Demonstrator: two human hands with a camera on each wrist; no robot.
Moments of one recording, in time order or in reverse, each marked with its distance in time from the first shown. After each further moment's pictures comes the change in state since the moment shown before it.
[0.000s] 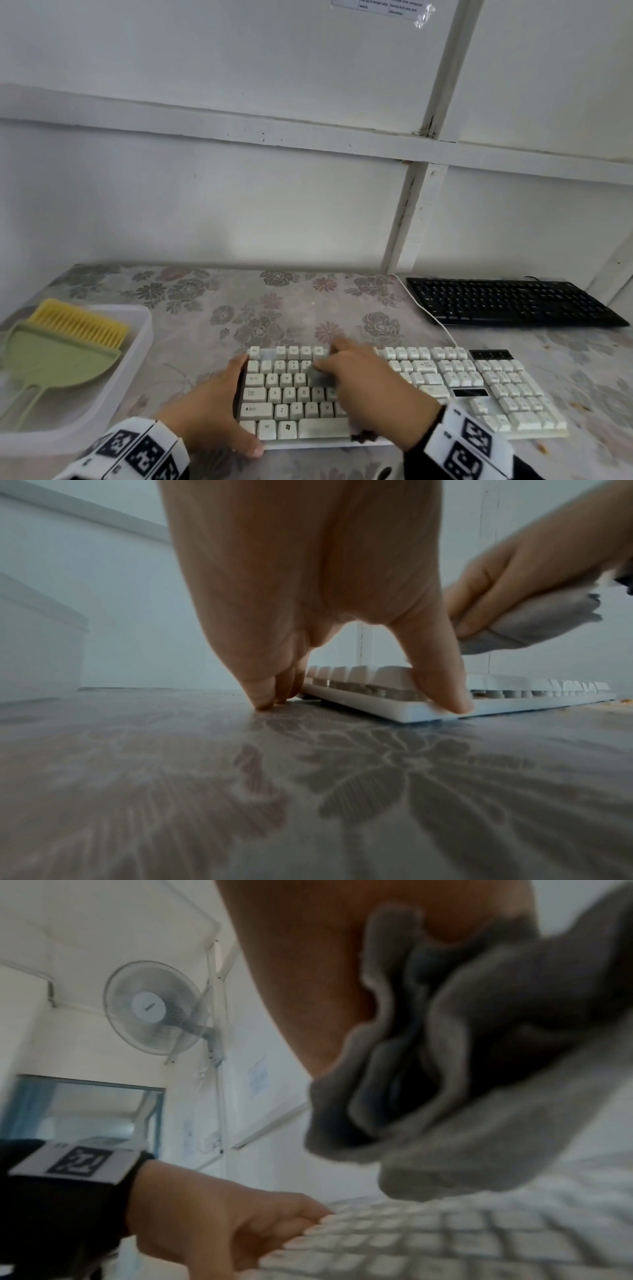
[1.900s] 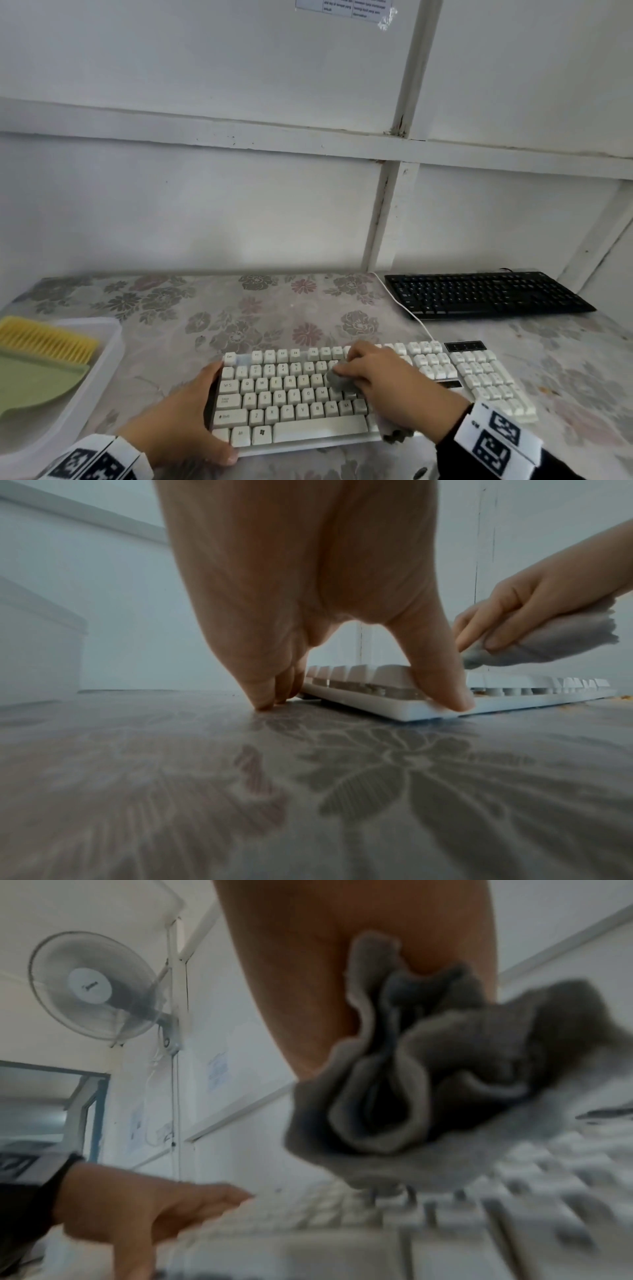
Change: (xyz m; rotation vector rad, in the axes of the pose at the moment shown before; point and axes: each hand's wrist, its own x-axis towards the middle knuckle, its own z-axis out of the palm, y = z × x) left_hand -0.003 0.007 -0.002 -0.054 -0.015 -0.019; right_hand -0.011 0.081 0.015 0.117 0.093 0.010
